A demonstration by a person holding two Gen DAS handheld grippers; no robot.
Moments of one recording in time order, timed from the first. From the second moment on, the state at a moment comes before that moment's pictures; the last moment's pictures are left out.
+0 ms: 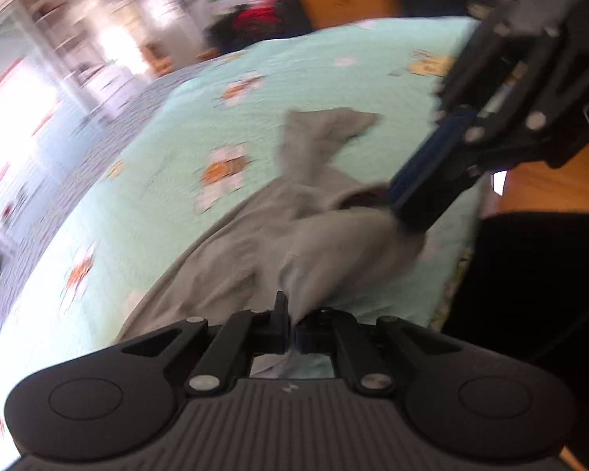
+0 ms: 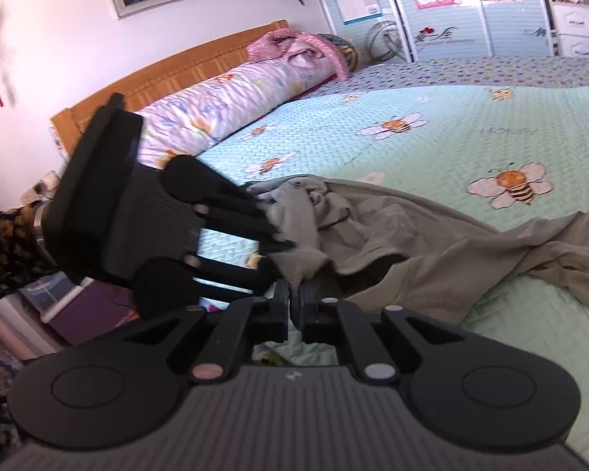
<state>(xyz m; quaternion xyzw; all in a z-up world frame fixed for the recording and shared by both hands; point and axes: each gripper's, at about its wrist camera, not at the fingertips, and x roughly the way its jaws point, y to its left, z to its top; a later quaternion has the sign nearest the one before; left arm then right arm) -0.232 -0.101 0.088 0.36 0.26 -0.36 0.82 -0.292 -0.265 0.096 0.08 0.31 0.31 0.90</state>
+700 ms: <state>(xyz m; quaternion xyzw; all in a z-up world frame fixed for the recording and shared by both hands) -0.242 -0.018 0.089 0.28 0.33 -0.25 0.87 -0.220 -0.224 0.051 -0.29 0.25 0.26 0.89</state>
